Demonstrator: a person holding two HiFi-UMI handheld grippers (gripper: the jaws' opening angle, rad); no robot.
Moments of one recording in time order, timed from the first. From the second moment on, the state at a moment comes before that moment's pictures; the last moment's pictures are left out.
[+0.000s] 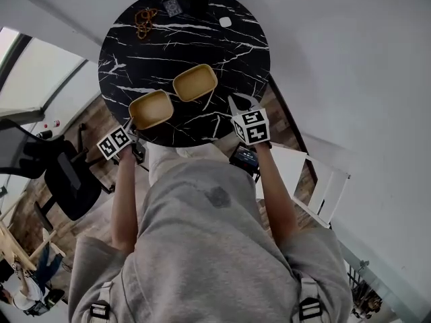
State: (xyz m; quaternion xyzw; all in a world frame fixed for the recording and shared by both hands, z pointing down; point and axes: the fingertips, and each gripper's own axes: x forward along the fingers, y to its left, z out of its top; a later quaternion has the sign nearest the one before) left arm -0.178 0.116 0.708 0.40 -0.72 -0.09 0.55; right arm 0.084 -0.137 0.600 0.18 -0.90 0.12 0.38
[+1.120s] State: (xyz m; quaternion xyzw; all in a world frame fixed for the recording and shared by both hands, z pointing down) left arm -0.114 -0.025 0.556 0.54 -0.73 -0.08 0.41; right arm 0.031 -0.128 0.516 0.07 -0.94 0.26 0.22
